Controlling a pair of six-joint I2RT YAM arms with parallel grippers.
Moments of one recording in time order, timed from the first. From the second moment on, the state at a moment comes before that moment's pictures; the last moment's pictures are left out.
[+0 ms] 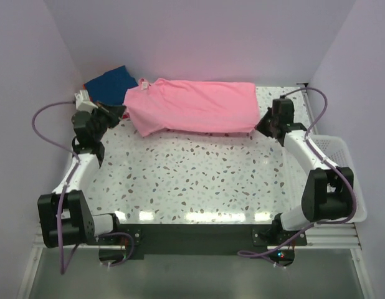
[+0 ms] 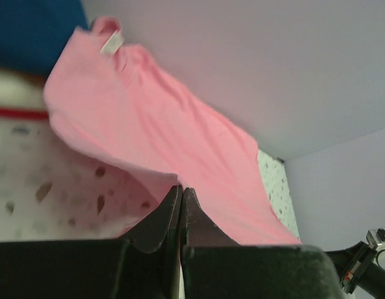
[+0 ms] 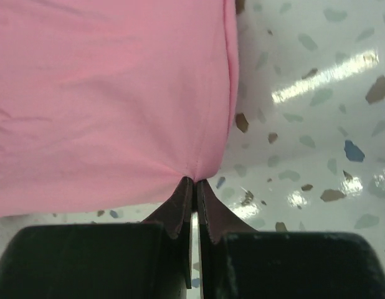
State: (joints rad) left arm 0.15 1.31 0.80 0.46 0.36 -0.81; right arm 0.08 1.49 1.10 -0.30 0.03 0.65
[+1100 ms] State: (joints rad) left arm 0.15 0.51 0.53 -0.63 -0.02 -0.81; right arm 0.08 1.09 0.70 -0.67 0.15 0.63
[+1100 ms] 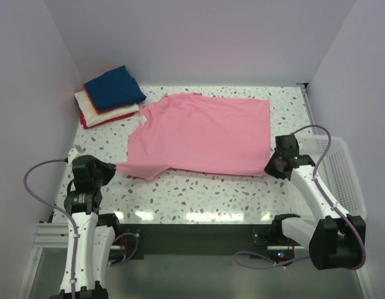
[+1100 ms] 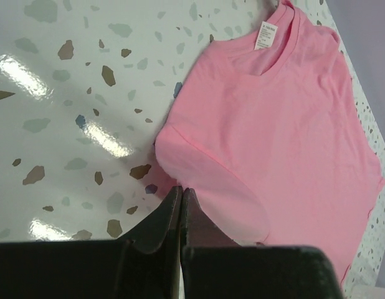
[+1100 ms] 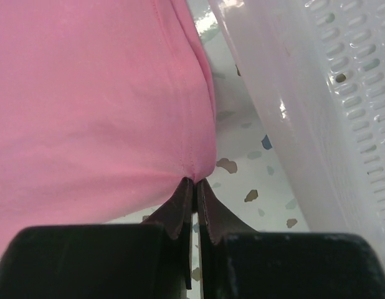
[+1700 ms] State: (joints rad) left arm 0.15 0.61 0.48 -0.50 0.05 -0.81; right arm 0.07 1.17 0.70 -0.70 0.11 0.64
